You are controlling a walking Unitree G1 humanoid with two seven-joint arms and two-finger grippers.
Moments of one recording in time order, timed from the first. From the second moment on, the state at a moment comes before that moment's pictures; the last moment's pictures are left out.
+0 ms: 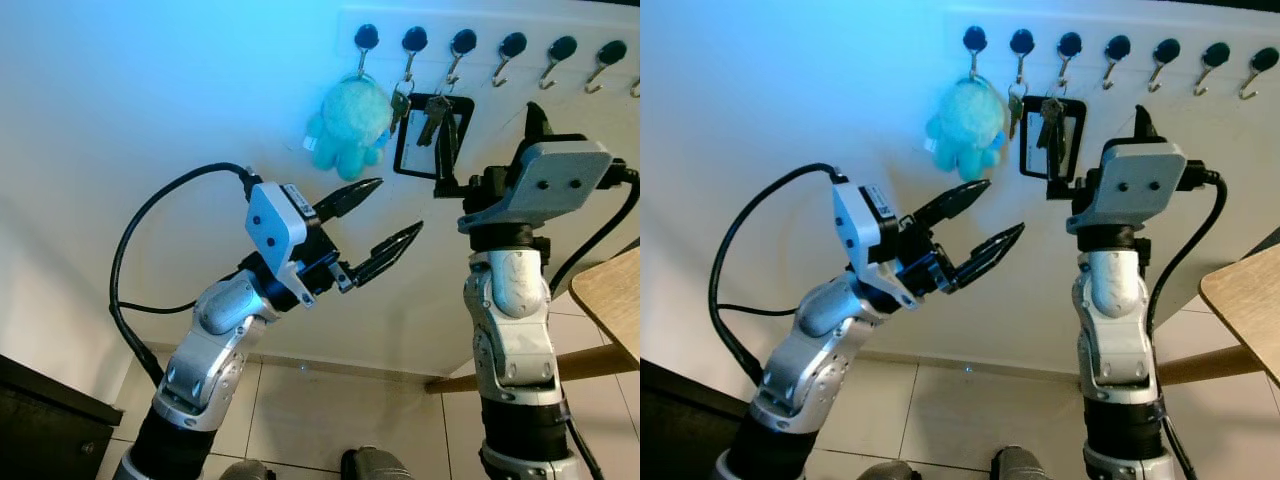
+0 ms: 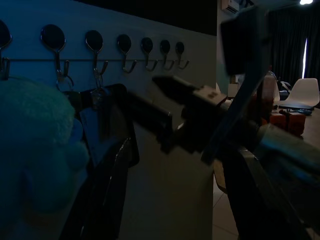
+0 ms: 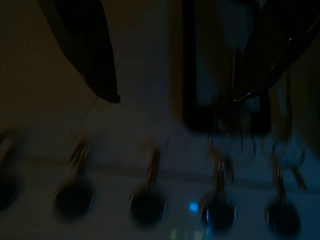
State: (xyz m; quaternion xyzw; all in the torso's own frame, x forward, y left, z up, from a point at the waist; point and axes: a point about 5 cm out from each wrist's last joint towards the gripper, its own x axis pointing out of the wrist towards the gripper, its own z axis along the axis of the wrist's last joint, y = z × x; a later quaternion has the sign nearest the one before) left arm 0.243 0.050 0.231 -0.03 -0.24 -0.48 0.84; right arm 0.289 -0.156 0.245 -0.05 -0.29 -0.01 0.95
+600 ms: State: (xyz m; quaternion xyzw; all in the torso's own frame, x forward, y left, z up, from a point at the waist) left arm 0.244 0.051 0.232 -0.02 -0.24 -0.48 0.84; right arm 0.294 -0.140 0.243 0.00 -0.28 0.10 0.95
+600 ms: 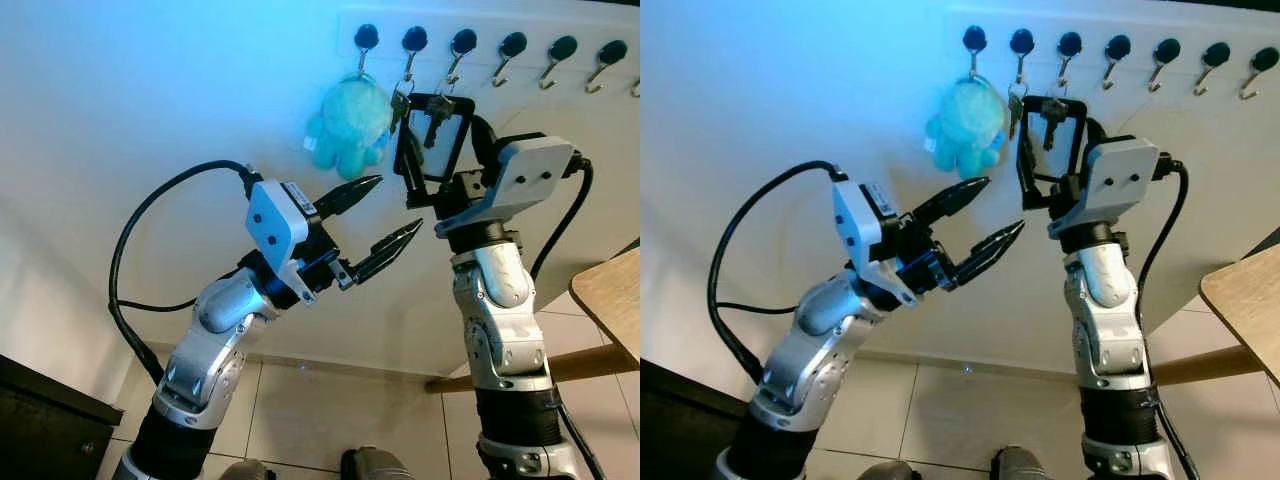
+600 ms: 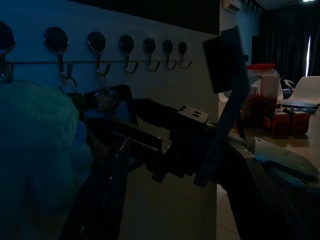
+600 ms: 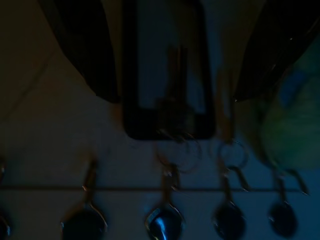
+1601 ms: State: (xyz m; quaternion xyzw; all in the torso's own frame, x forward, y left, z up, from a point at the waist) left arm 0.247 0.050 0.237 -0.02 -0.25 -0.47 0.84; right arm 0.294 -0.141 0.232 0.02 -0.27 0.09 0.96
